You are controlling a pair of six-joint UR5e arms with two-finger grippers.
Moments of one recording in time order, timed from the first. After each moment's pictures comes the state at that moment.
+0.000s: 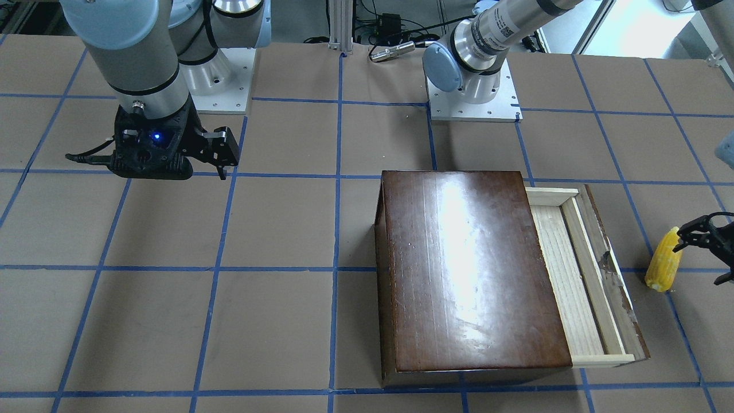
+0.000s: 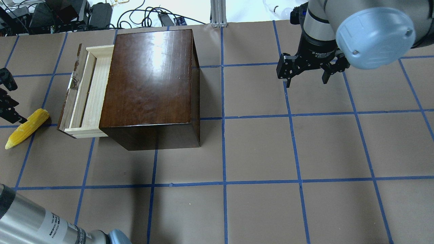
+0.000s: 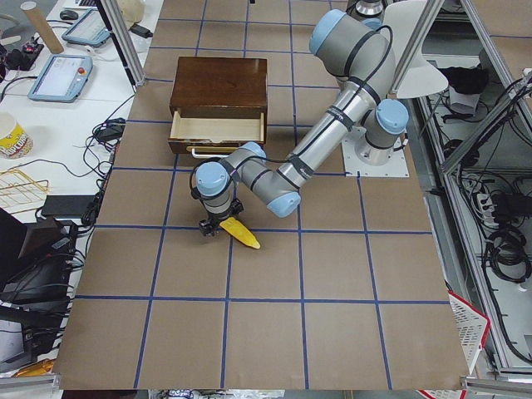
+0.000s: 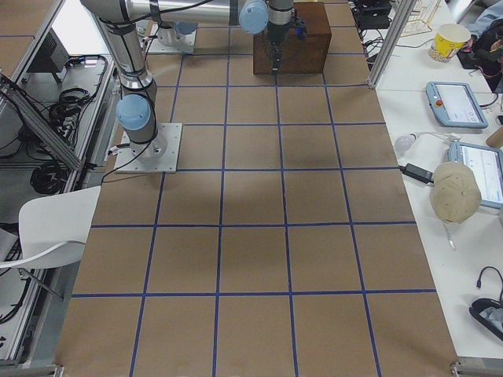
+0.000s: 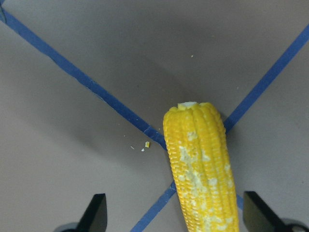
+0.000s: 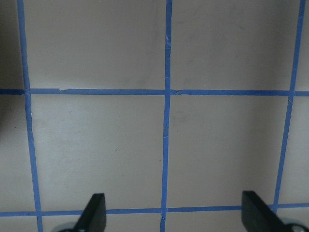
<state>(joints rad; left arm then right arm) -0.81 -2.15 -1.52 -1.05 1.58 1.66 1.65 -1.48 1.58 -1.63 -1.64 0.06</state>
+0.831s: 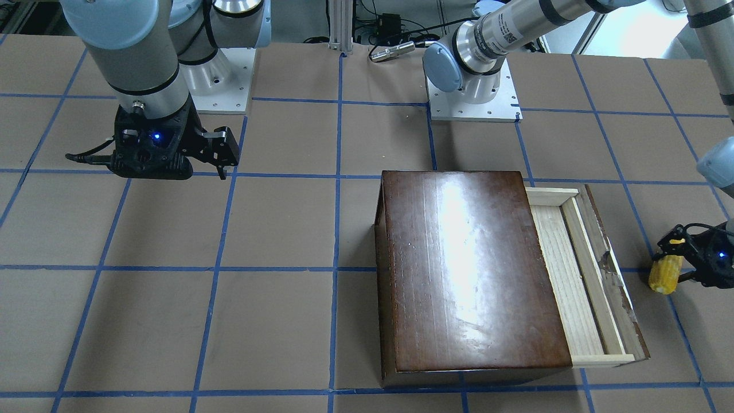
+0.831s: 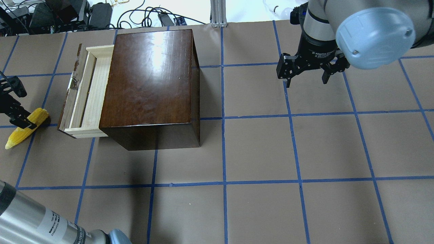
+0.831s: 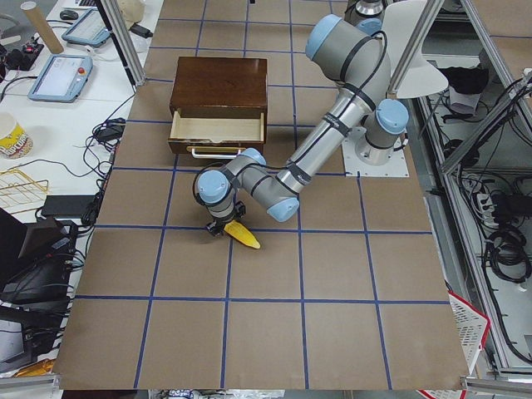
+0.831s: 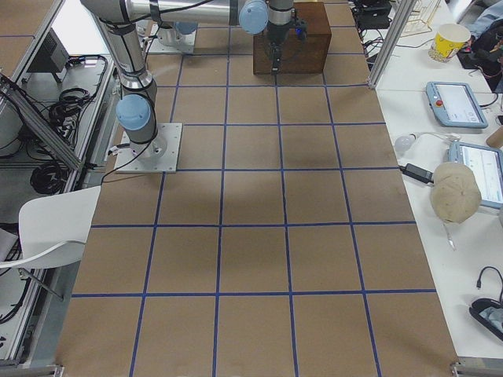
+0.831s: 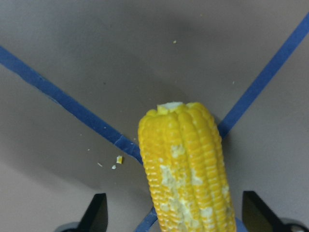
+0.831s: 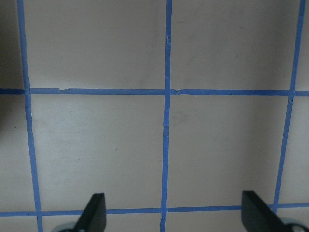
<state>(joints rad) -0.81 -2.17 -1.55 -1.06 1.58 1.64 1.65 -1.48 1.58 -1.62 -1.64 0.06</state>
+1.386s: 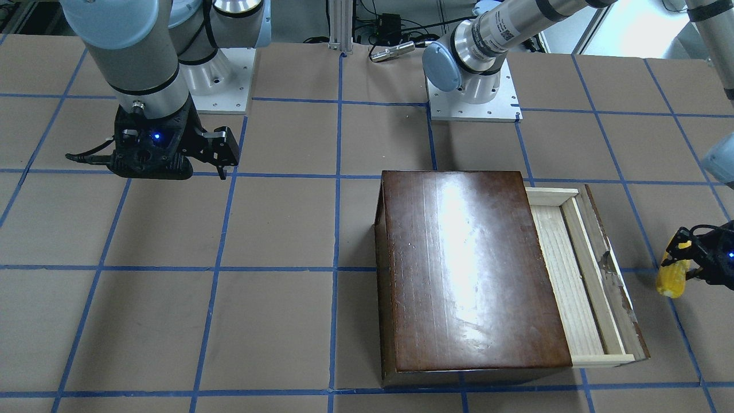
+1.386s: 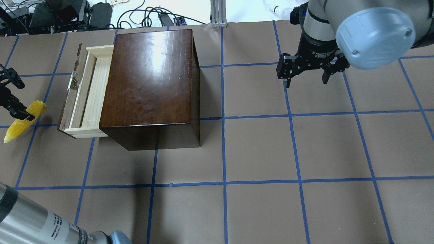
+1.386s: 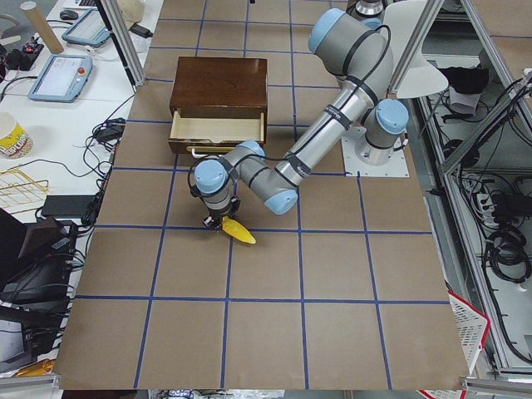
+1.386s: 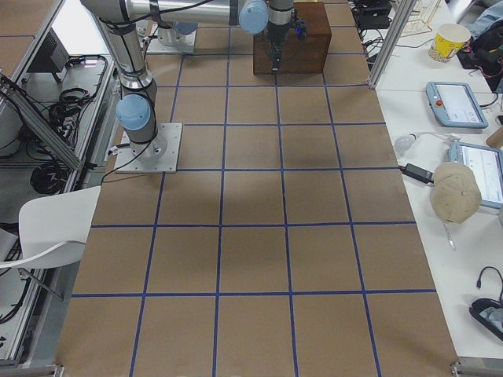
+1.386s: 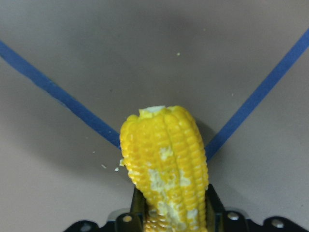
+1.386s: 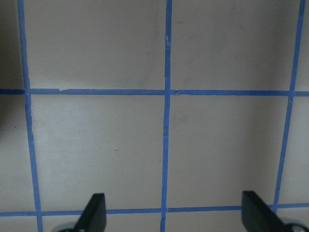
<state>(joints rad) -0.85 -2.12 -1.53 -1.07 1.57 1.50 1.65 -1.48 1.58 -1.63 -1.64 0.06</state>
